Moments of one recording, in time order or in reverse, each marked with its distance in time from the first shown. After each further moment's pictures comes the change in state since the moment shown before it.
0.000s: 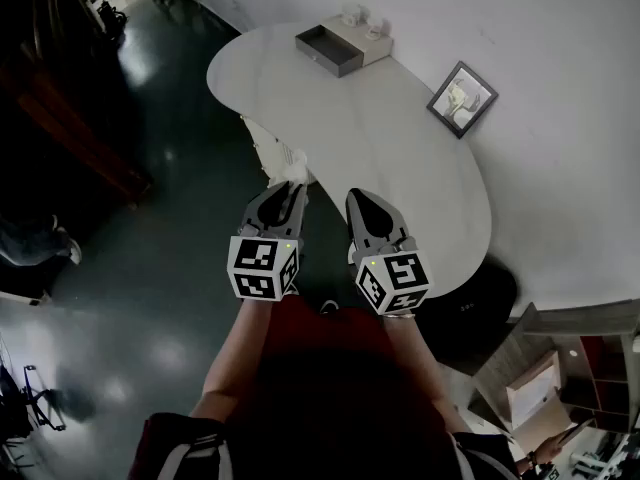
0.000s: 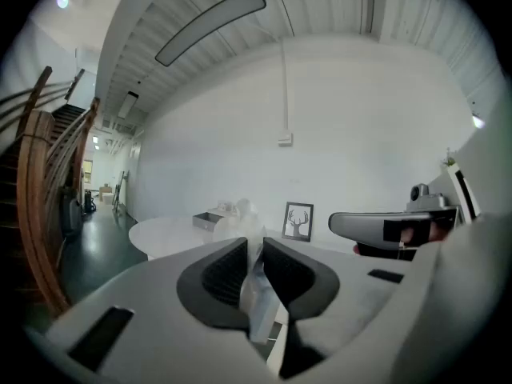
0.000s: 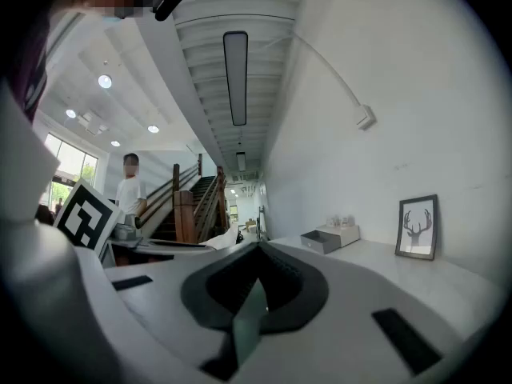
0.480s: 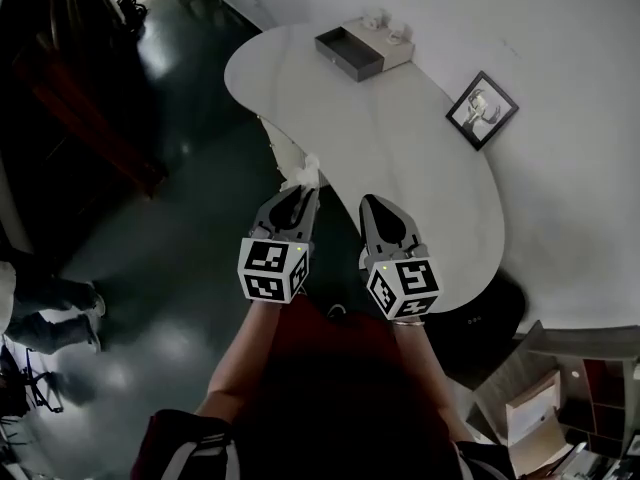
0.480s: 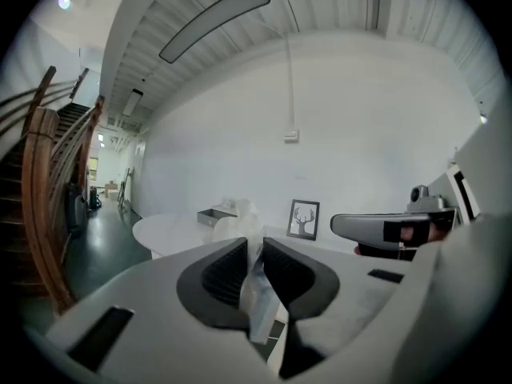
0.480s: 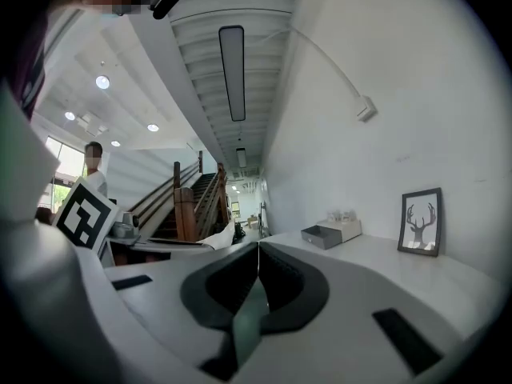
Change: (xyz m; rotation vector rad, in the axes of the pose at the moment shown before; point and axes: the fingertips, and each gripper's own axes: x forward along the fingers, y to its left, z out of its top) left arm 0.019 0.004 -0.007 -0.027 0.009 0.033; right arm 0.013 -0.021 -0.008 0.002 0.033 0.017
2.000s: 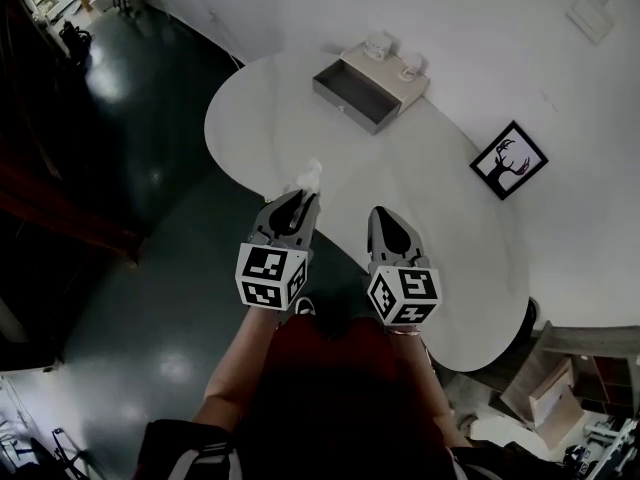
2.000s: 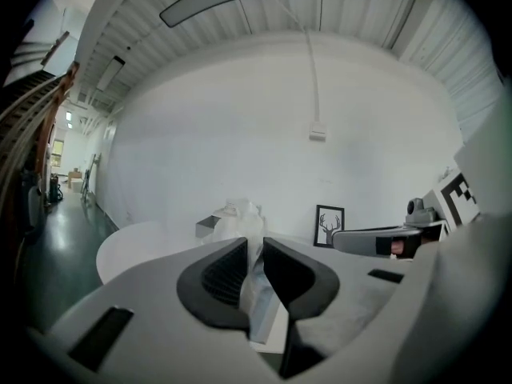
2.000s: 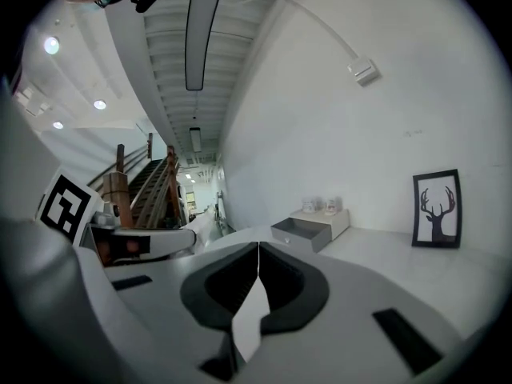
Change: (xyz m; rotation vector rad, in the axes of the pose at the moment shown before) left arm 0.178 0.196 0.049 -0.002 0.027 -0.227; right arm 0.241 -0.047 -0.001 0.079 0.089 -0.335
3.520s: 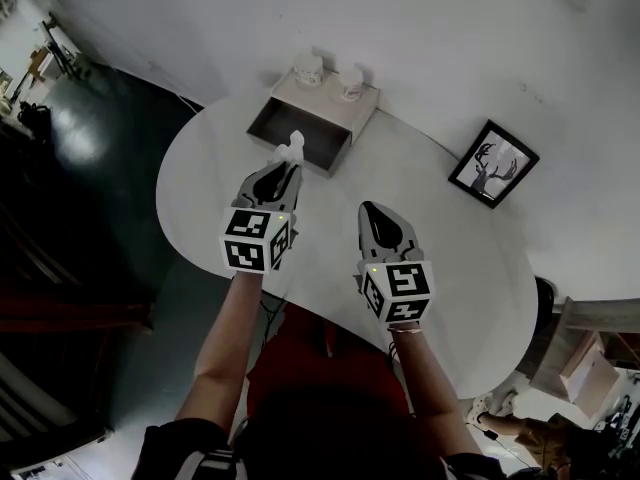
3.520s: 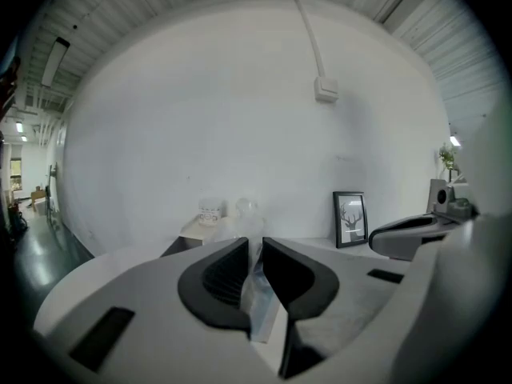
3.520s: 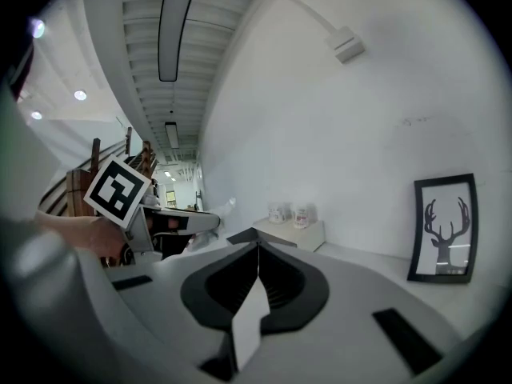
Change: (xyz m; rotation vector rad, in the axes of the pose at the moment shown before) left arm 0.235 0.019 0.050 0.170 0.127 -0.173; right arm 0.103 -0.129 0.039 0.009 0.004 -0.135
